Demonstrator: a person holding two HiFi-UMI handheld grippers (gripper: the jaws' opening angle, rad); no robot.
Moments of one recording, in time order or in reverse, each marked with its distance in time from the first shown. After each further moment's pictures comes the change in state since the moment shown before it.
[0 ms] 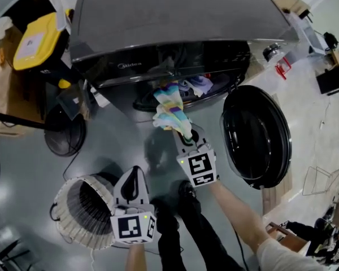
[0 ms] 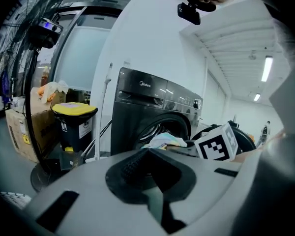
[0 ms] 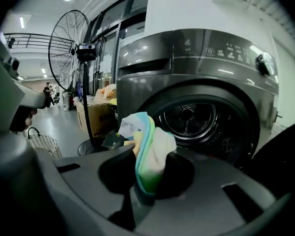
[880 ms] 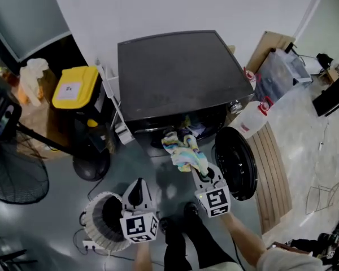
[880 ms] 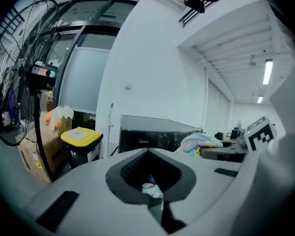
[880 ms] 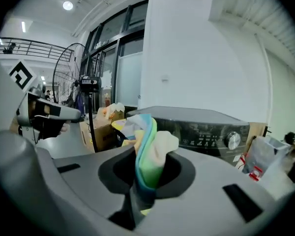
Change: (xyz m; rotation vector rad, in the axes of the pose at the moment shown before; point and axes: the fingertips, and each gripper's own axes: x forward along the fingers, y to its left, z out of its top) left arm -0.102 -0.022 0.194 0.025 -0.118 0.064; right arm -0.196 -0.001 0.197 0.024 -0.103 -0.027
